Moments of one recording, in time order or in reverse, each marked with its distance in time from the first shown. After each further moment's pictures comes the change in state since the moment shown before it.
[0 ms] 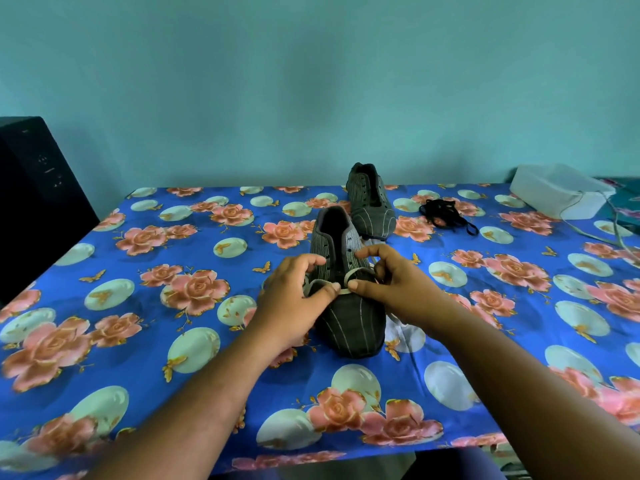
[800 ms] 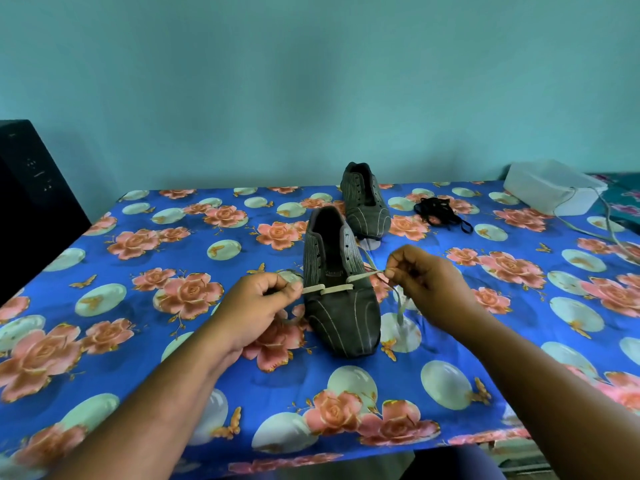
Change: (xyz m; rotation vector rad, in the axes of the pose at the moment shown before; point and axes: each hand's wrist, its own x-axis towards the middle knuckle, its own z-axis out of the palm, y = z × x) left_hand -0.014 -0.001 -0.035 -0.353 -0.147 -0.300; right_hand -0.016 0.019 -0.034 -0.224 0.173 -0.206
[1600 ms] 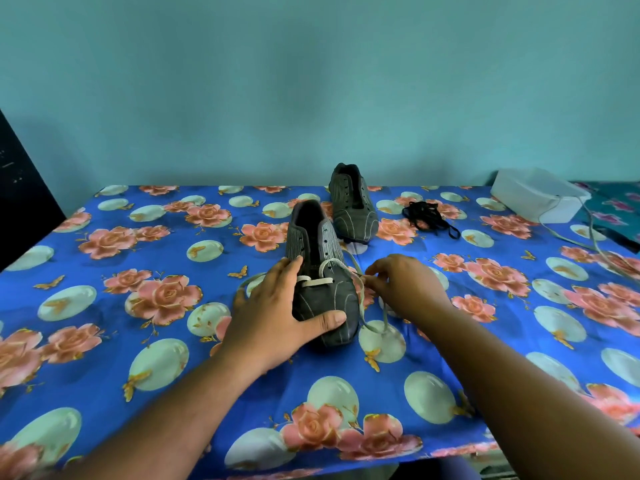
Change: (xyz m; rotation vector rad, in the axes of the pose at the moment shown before) left_hand 0.021 -0.009 0.042 0.730 0.049 0.233; right_hand 0.043 0.034 0.015 -0.585 -0.113 0.194
